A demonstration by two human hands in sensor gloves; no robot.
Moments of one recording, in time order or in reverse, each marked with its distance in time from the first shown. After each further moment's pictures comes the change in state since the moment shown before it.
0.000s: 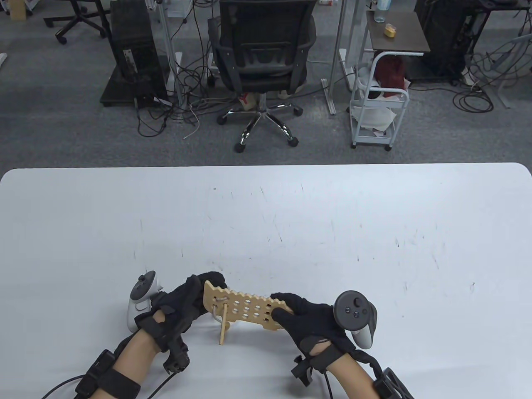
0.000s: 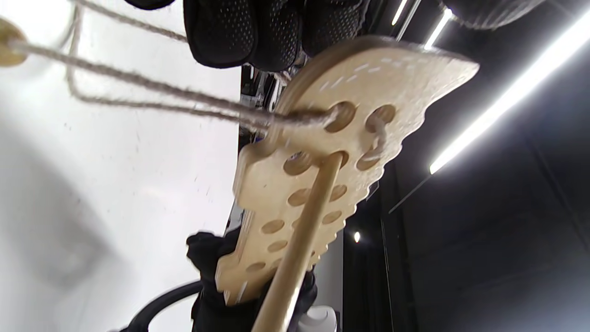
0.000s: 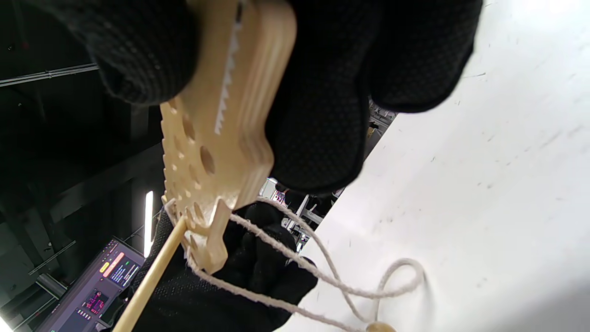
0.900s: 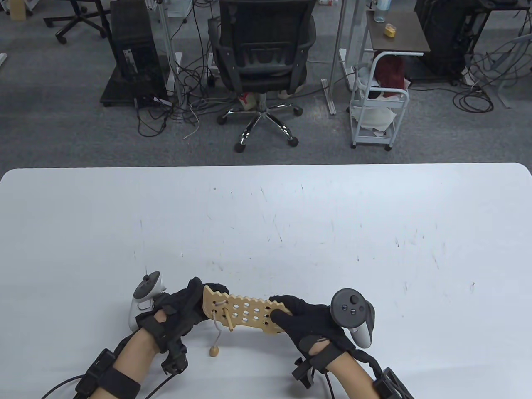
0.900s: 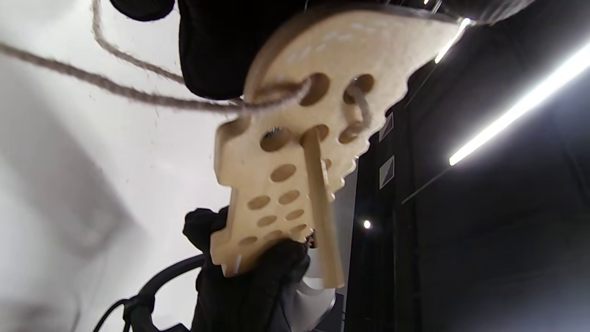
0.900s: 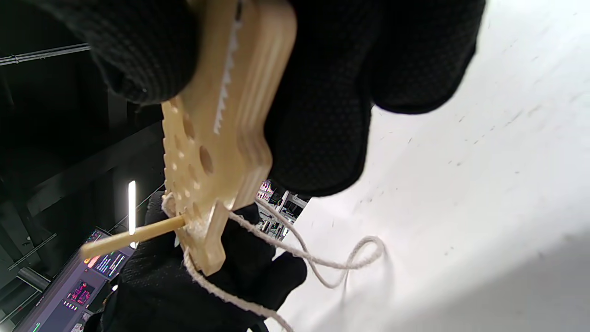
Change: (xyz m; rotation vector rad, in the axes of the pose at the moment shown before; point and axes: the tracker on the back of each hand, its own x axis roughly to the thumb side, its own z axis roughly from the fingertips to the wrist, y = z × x) left_hand -0.009 -0.004 -0.004 -0.107 0.074 0.066; right_hand -0.004 0.004 0.000 0.051 0.064 0.005
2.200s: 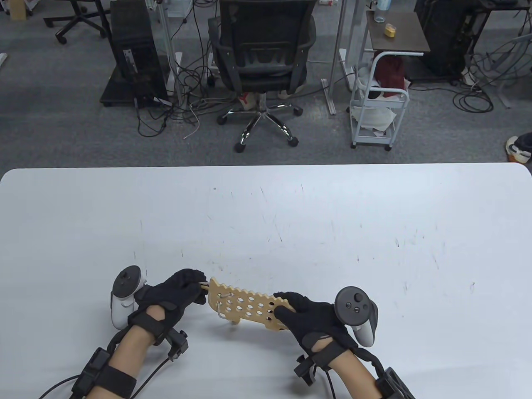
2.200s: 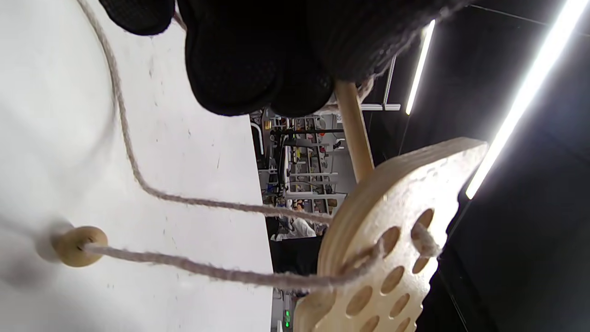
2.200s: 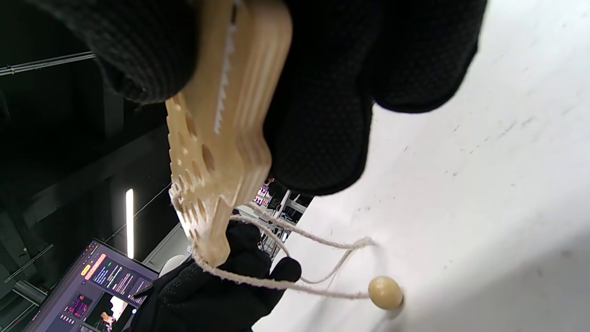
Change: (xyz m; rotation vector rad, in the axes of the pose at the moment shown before) left_hand 0.019 0.032 0.014 0.327 -0.042 -0.282; right_hand -0.004 -0.007 -0.001 -0.015 0.009 -0.018
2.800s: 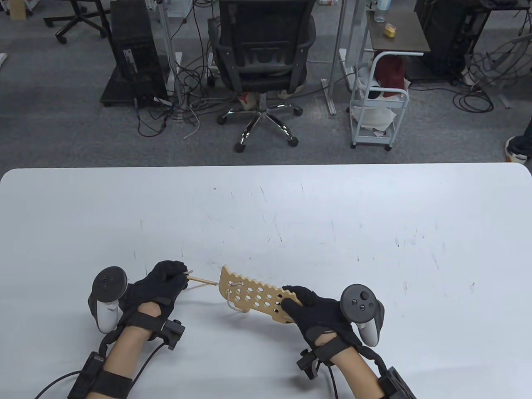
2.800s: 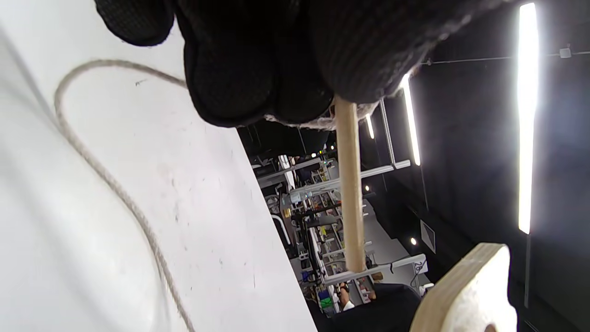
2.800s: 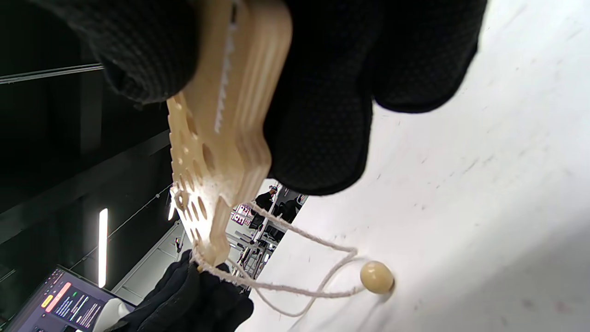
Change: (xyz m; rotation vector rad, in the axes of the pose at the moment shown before) left_hand 0.020 0.026 0.019 0.341 -0.002 -0.257; right_hand -0.008 -0.011 -0.001 -0.070 0.053 0.018
